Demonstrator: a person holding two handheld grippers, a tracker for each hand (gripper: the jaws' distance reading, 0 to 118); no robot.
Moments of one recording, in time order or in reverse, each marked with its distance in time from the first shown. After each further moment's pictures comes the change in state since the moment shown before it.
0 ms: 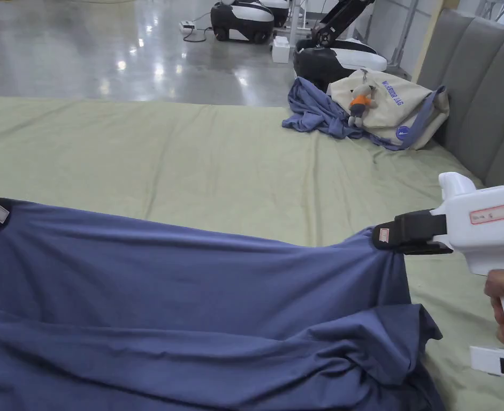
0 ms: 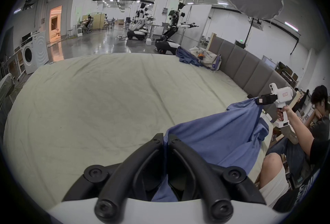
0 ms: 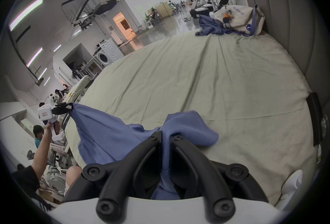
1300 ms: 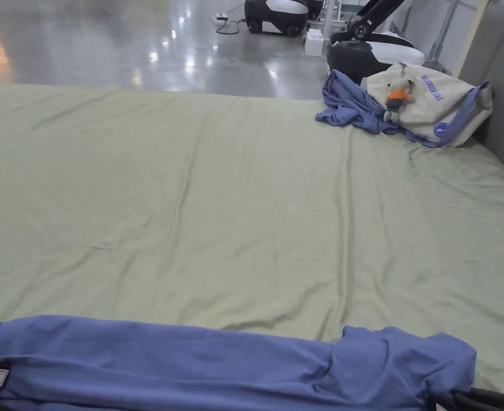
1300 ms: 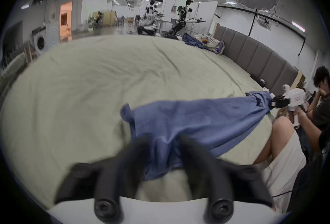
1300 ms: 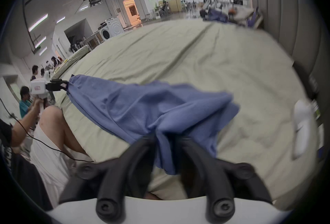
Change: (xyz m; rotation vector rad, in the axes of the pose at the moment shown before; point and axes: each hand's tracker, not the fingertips) left arm 0.070 -0.188 0.067 -0.002 0.121 0.024; right arm -0.030 -0.194 0.046 -0.033 -0.121 0.236
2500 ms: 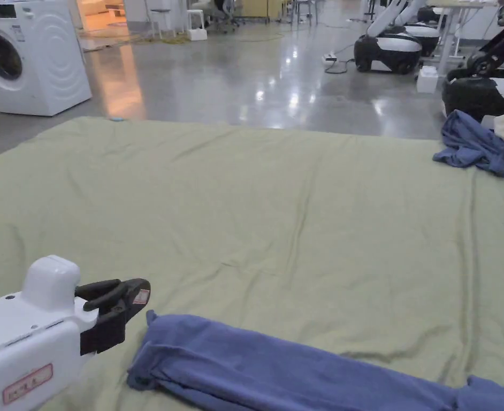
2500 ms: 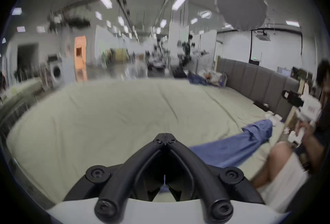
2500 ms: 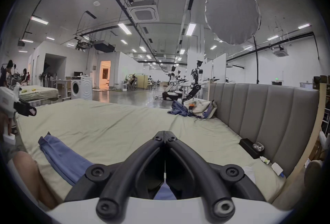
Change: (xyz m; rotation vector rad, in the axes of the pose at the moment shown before) left arm 0.012 0.040 0.065 0.229 0.053 0.008; right arm -0.115 0.023 0.062 0.727 -0.416 0.093
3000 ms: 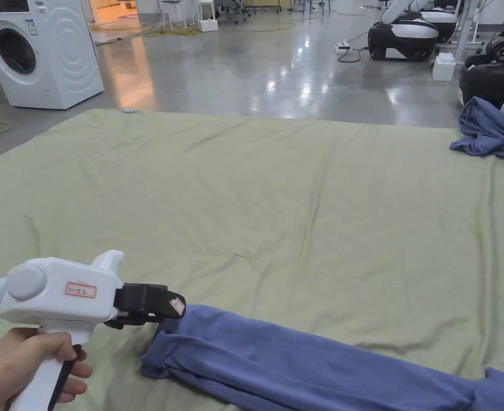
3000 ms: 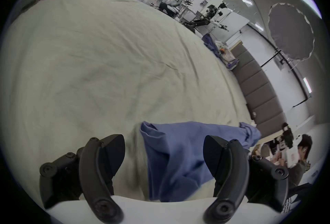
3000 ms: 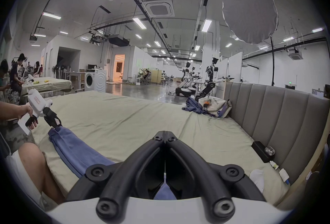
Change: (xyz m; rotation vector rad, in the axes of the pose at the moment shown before) left arm -0.089 -0.021 -0.117 -0.443 -0.106 0.407; right arm -0.017 -0.002 -0.008 -0.043 0.125 0.049
